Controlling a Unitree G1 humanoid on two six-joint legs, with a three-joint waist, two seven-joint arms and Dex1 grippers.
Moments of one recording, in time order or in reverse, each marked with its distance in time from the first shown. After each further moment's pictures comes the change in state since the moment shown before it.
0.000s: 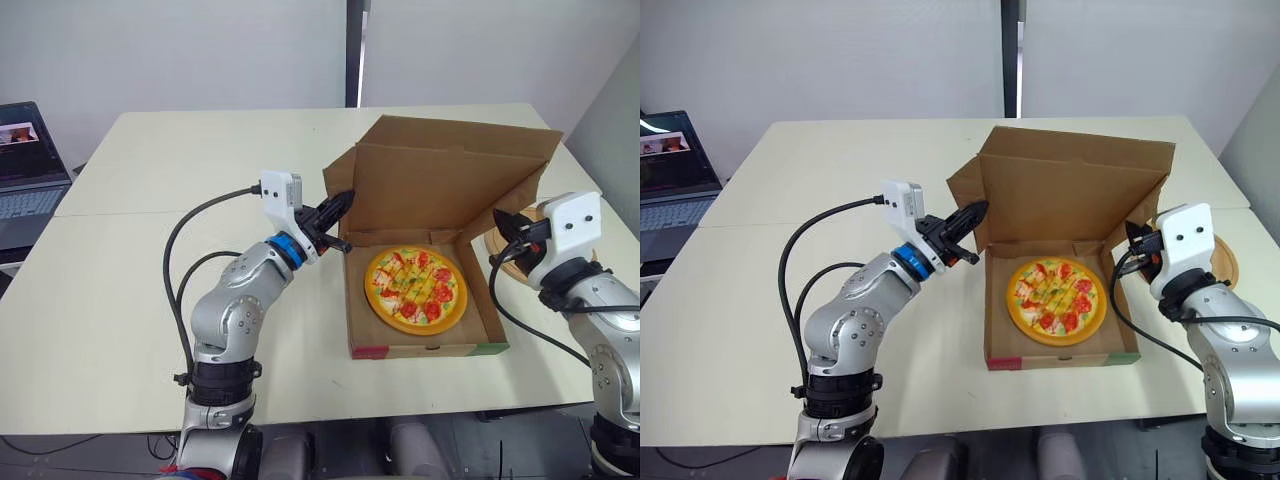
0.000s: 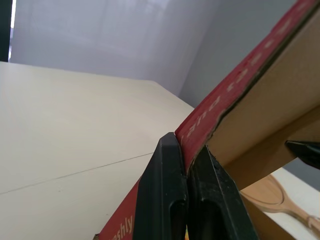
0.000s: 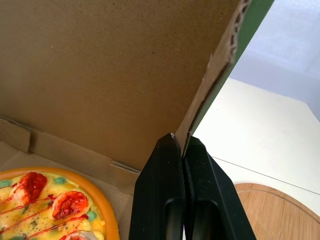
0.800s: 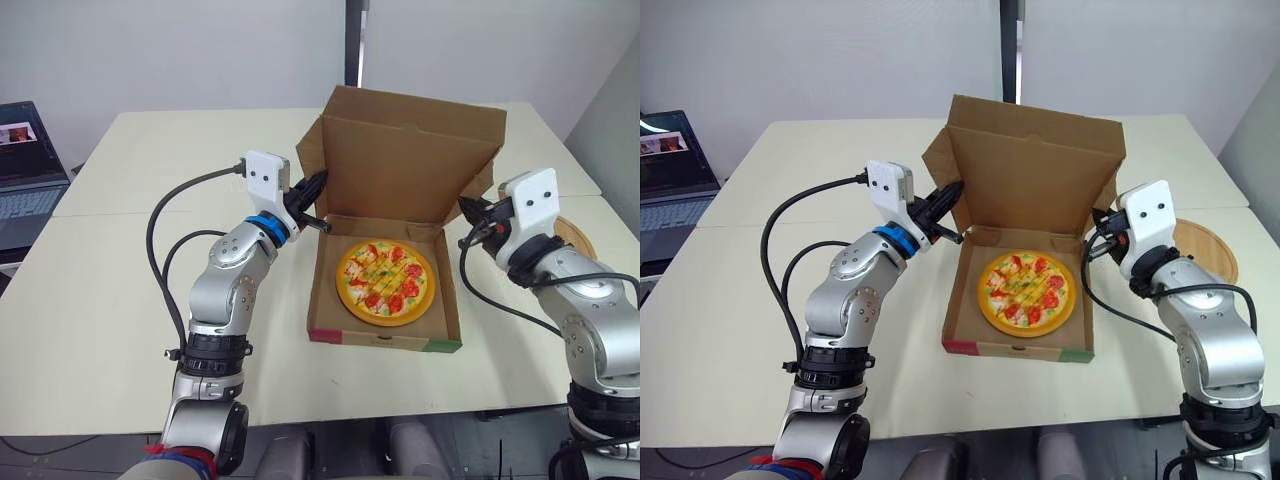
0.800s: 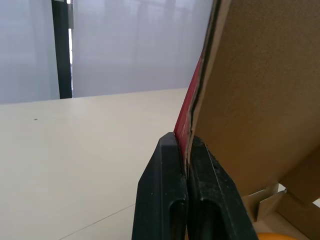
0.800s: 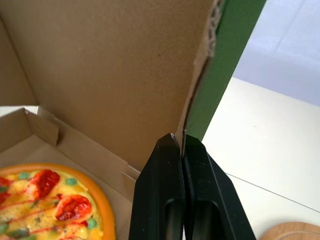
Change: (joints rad) left arm -0.095 0.076 0.008 0.195 0.164 -0.208 -0.038; right arm -0.171 -0.020 0.120 0.086 0.009 0.058 0.024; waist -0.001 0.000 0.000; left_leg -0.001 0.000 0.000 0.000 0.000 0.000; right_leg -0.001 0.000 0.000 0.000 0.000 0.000
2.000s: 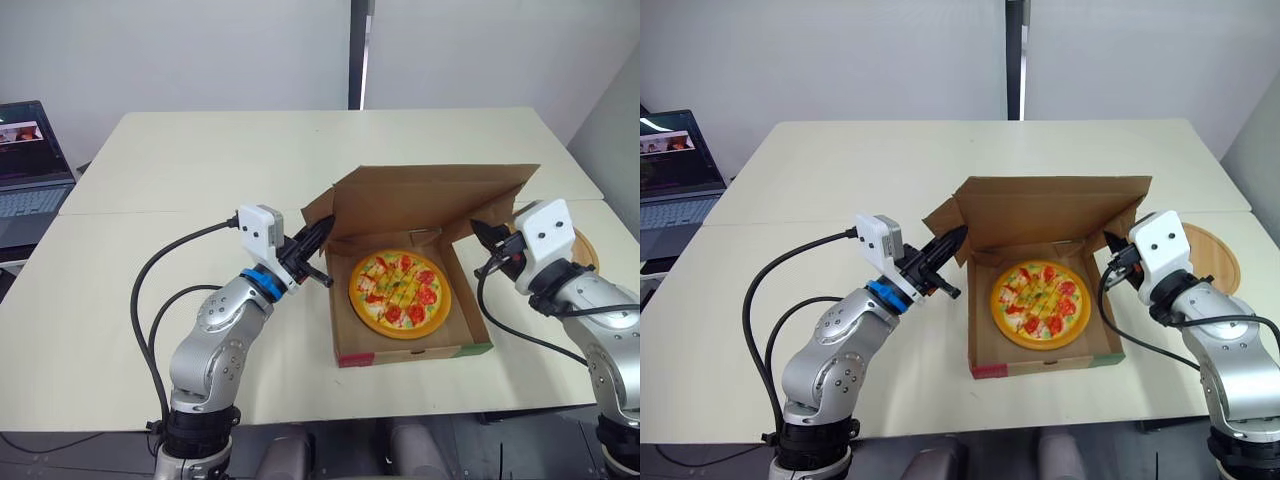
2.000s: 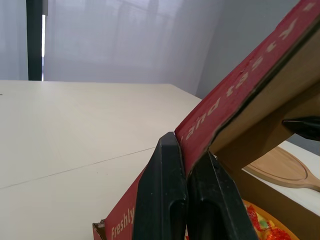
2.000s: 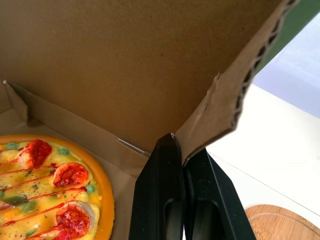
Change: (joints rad) left arm 0.346 -0.004 -0.059 -0.361 -0.118 0.054 0.001; right arm 0.196 -0.078 -0.029 -0.055 -0.025 -0.144 0.057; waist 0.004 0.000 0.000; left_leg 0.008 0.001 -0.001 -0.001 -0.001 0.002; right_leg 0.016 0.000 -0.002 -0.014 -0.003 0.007
